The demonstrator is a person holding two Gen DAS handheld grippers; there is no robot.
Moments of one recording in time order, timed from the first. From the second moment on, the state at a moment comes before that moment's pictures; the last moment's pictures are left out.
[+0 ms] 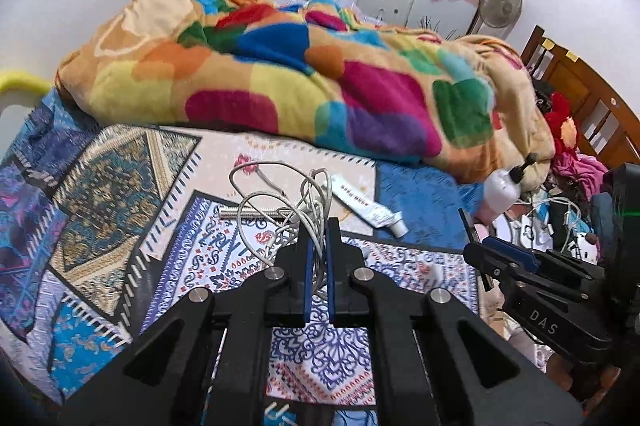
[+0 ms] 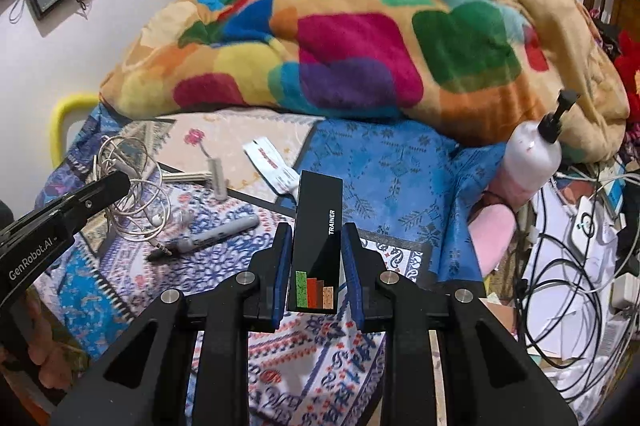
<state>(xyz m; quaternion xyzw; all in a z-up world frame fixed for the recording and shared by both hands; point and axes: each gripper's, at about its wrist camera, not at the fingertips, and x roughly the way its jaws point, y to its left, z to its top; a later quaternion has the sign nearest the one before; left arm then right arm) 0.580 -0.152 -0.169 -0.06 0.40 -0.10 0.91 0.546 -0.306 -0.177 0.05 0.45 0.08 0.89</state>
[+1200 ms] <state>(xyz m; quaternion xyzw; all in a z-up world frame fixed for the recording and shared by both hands) 0.348 0.000 -0.055 -0.08 0.34 0.03 0.94 0.387 -0.173 -0.059 0.00 0.38 0.21 0.90</state>
